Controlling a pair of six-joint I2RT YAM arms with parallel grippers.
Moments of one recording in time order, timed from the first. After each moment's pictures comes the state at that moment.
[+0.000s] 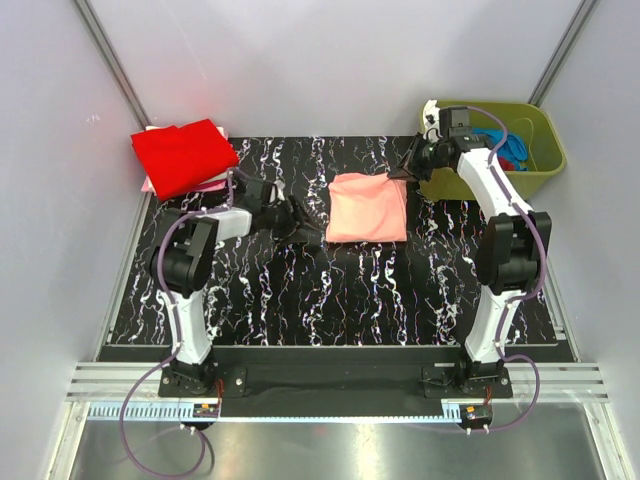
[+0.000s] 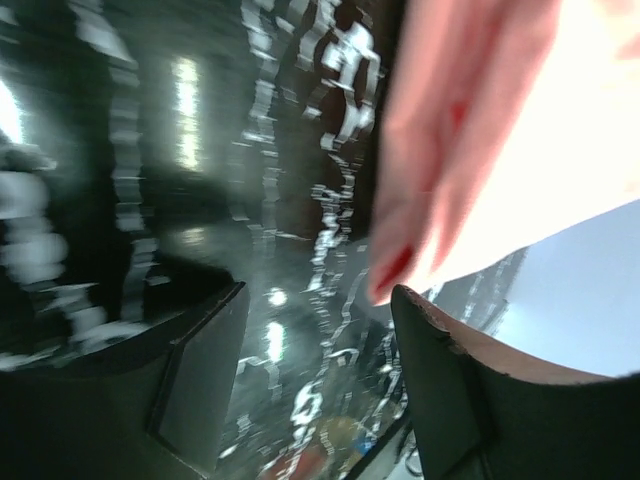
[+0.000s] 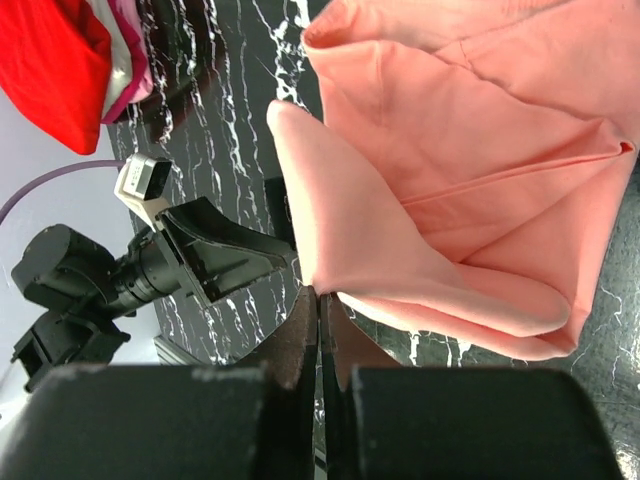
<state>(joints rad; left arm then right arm) -0.29 1.98 1.15 -0.05 0.57 -0.80 0.10 1.98 1.81 -0.69 -0.53 0.56</state>
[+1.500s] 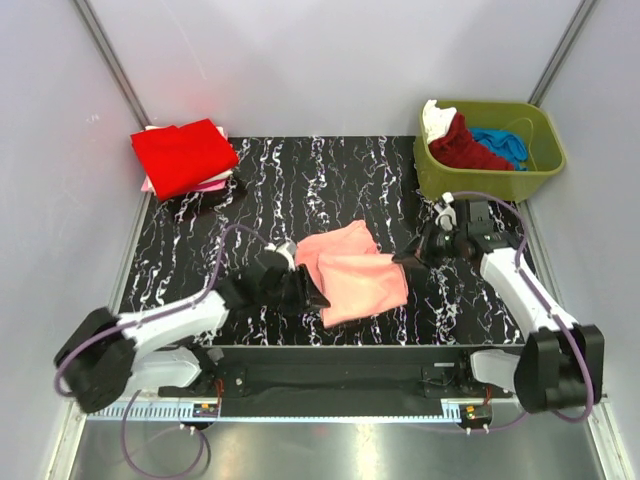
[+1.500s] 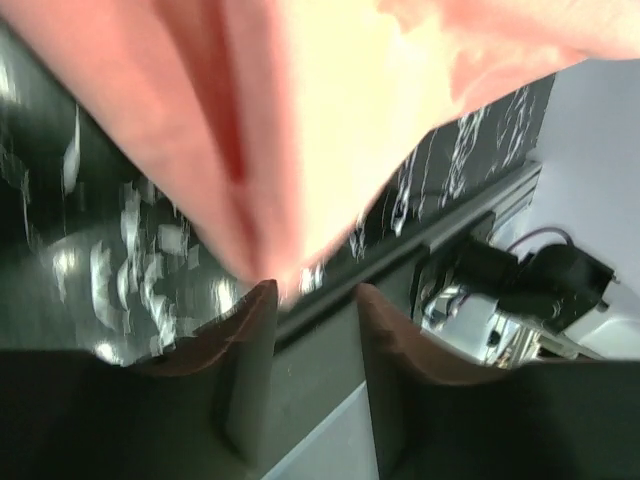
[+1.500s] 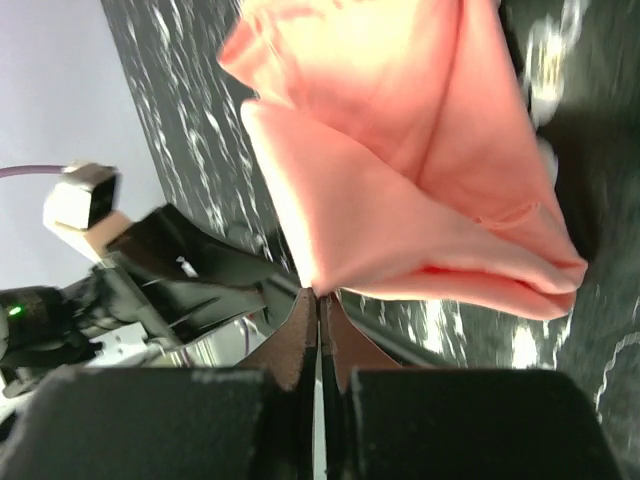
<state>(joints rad) -0.78 1.21 0.54 -0.04 0.26 -1.06 0.12 1.24 0.86 -0.52 -0.66 0.65</state>
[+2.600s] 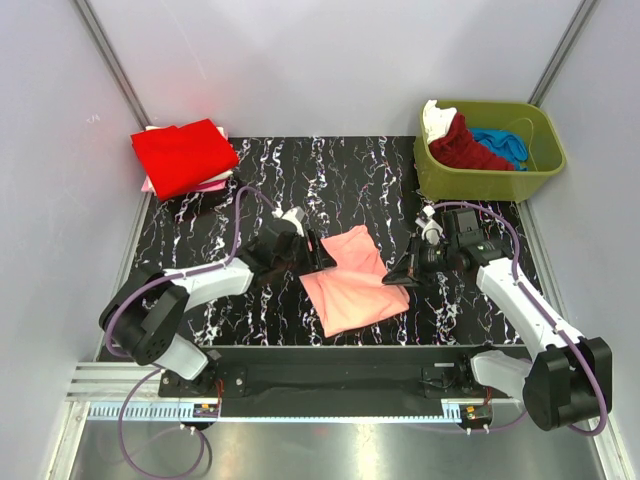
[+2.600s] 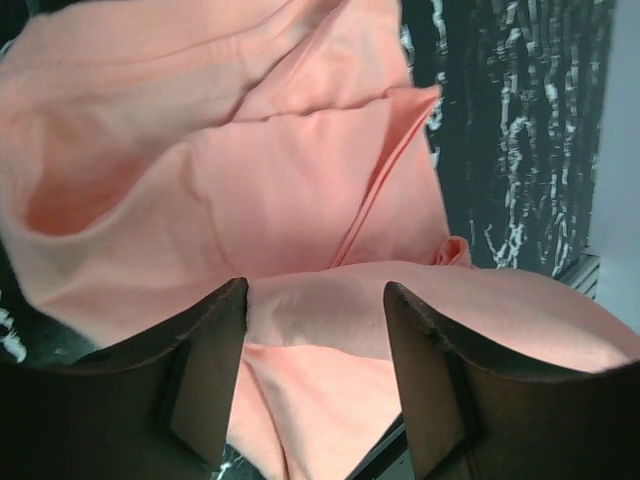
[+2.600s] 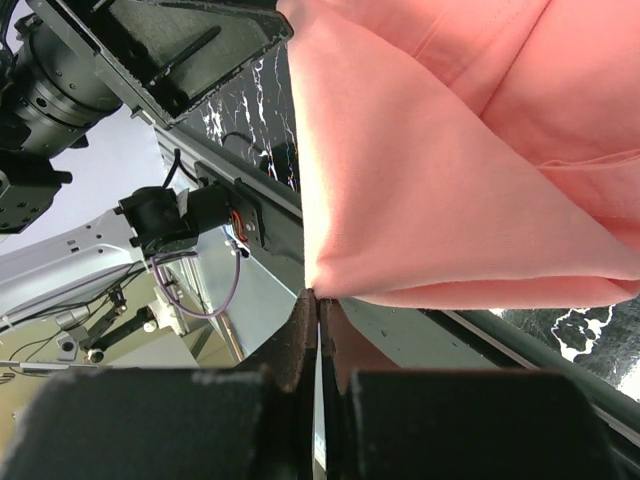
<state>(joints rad) -0.66 1.51 0.72 0.13 0.19 -0.84 0.24 1.13 0.80 -0.63 -0.75 0.60</state>
